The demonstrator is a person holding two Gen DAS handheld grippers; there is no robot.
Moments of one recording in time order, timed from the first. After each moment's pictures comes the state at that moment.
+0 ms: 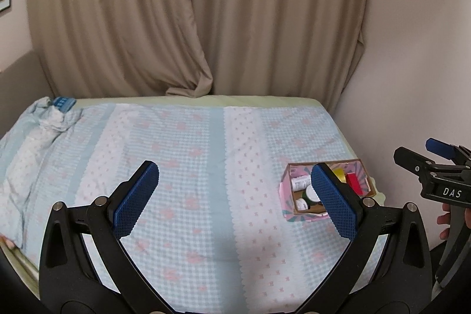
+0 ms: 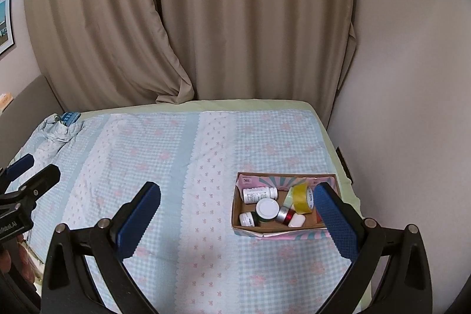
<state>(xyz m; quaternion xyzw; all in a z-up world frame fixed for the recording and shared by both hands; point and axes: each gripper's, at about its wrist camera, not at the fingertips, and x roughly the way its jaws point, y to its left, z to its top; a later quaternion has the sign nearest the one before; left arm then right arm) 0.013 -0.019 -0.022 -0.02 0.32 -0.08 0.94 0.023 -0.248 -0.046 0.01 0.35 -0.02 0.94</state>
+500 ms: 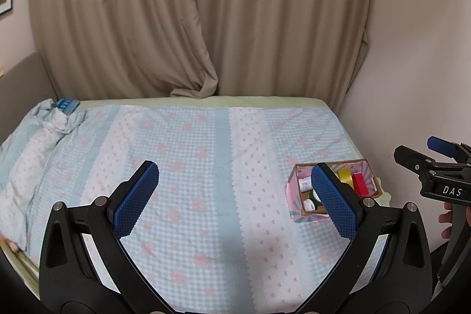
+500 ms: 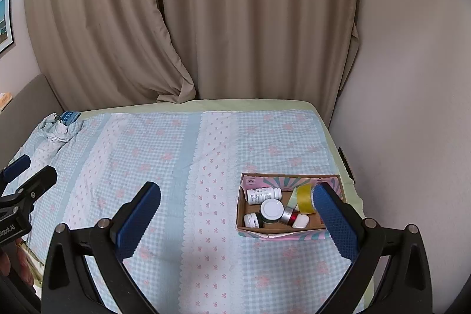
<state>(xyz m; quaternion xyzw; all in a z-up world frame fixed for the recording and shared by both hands) 0.019 -0.015 -0.026 -0.01 0.32 -0.08 0.95 0.029 -0.237 -0.050 0.01 0.35 -0.02 0.94</state>
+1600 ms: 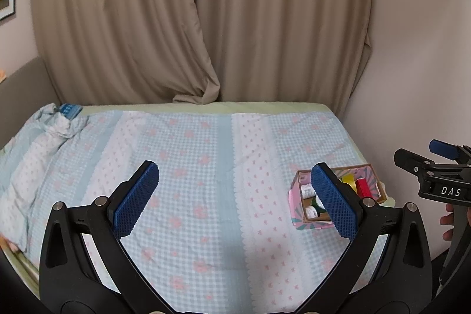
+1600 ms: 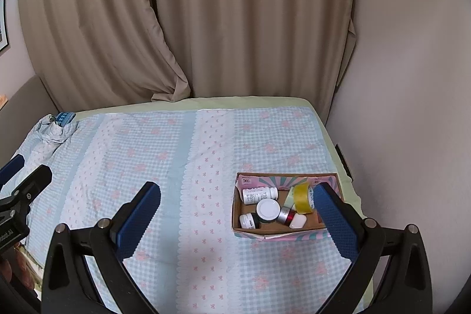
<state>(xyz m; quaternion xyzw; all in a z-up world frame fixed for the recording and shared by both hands) 0.022 -0.024 -0.029 -0.01 0.30 -0.07 0.95 0.031 -0.244 -0.052 0.01 0.36 -0.03 0.93</state>
